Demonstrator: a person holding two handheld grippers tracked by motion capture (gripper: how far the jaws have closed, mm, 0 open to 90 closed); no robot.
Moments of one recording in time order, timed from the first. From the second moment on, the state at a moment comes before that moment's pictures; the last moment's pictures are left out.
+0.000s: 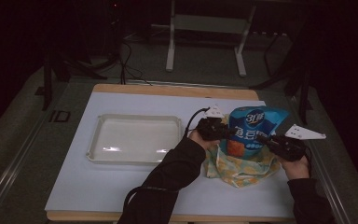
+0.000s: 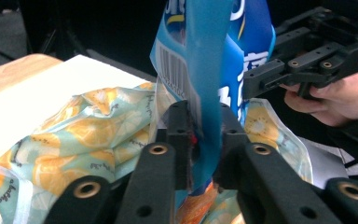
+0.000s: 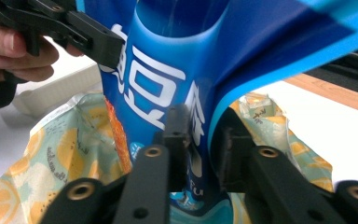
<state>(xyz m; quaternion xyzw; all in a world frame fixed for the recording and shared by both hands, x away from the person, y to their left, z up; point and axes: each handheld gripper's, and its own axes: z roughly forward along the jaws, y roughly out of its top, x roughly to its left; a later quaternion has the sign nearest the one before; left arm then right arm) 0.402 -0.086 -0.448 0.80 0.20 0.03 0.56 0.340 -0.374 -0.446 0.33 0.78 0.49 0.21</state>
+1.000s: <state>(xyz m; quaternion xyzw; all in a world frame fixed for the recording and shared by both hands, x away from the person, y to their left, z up) 0.392 -0.085 -0.372 0.81 0.20 0.06 0.55 0.327 -0.367 -0.378 0.32 0.77 0.49 0.25</state>
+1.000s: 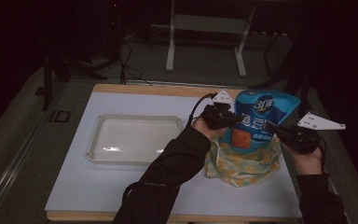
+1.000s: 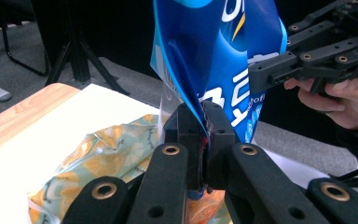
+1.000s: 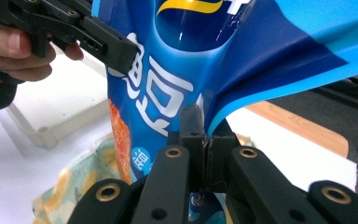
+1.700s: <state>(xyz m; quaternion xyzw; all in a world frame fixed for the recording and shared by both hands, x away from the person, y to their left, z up) 0.382 -0.029 -0.327 0.80 0.21 0.08 0.56 0.330 -0.316 -0.328 0.28 0.78 0.50 0.25</state>
